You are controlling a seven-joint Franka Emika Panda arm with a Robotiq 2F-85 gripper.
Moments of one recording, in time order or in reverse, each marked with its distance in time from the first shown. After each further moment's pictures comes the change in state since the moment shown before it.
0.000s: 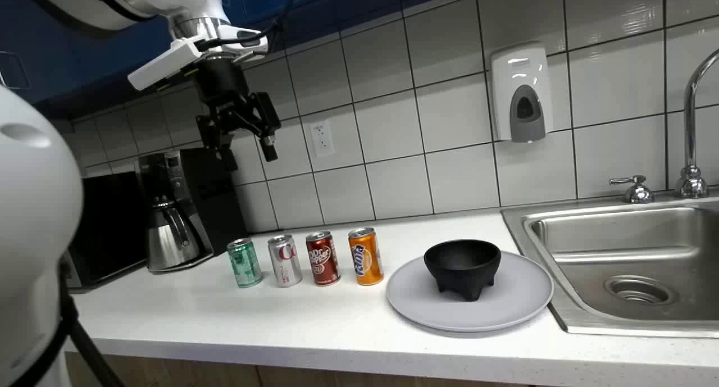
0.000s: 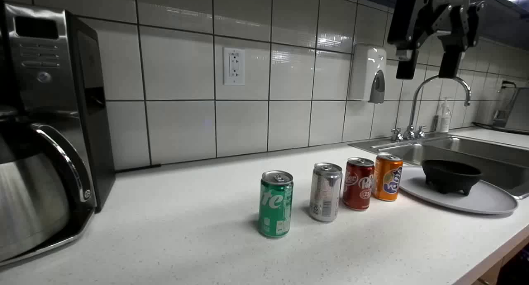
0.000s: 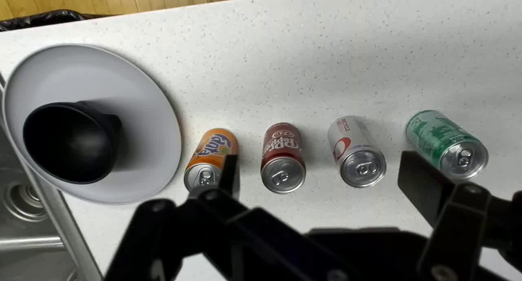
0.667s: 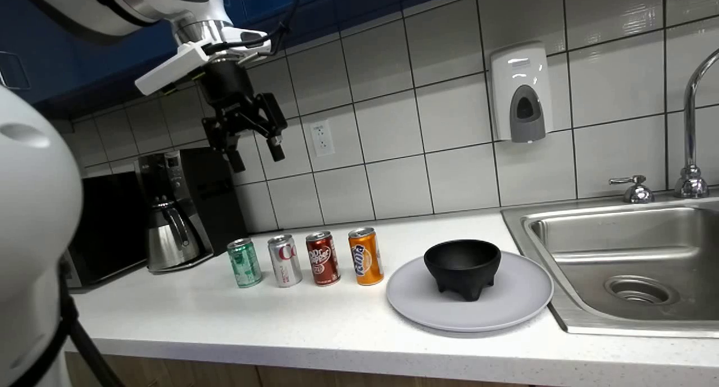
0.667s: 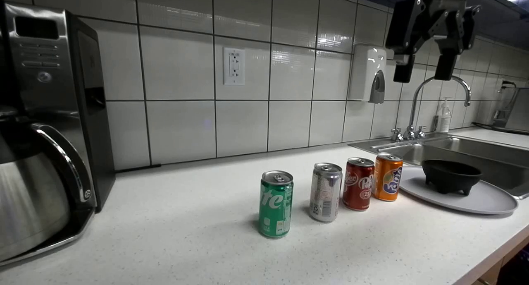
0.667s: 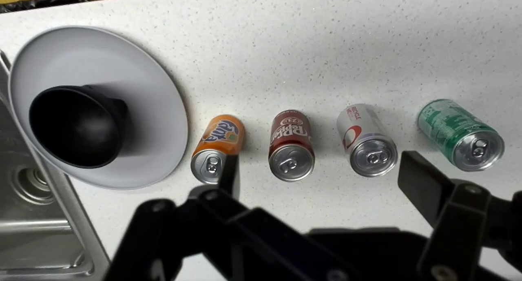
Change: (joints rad) arm -0.002 0.004 -0.005 -0.016 -0.036 0.052 0.001
